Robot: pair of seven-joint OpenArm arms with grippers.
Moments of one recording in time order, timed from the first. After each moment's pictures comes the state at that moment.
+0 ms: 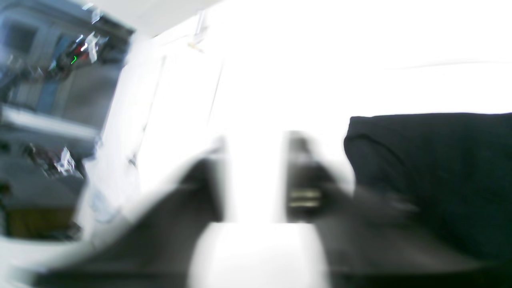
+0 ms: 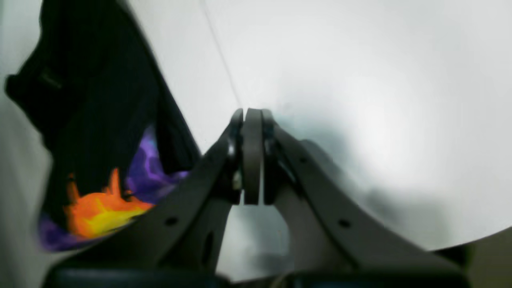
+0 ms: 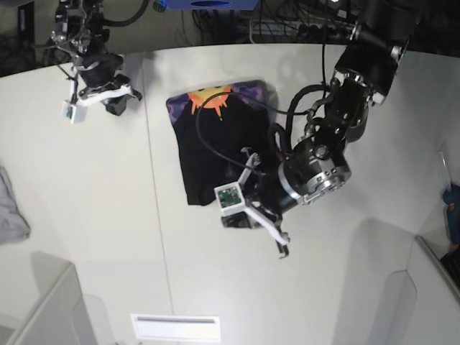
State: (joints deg) left arm -14.2 -16.8 24.7 109.9 7.8 -39.4 37.4; right arm -32.7 7.9 8.7 114.3 34.0 -9.6 -36.9
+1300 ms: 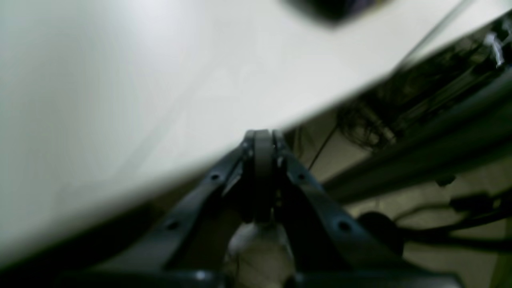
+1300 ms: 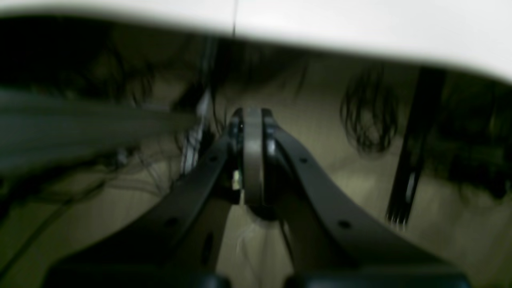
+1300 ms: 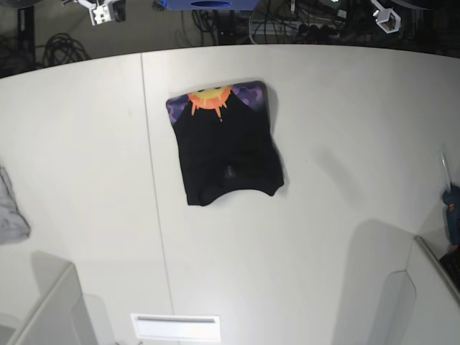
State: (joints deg) left arm 49.5 -30.8 -4.5 69.2 -4.0 -36.1 -44.0; right arm -66.5 10.6 6.0 113.5 3.4 7.0 -14.8
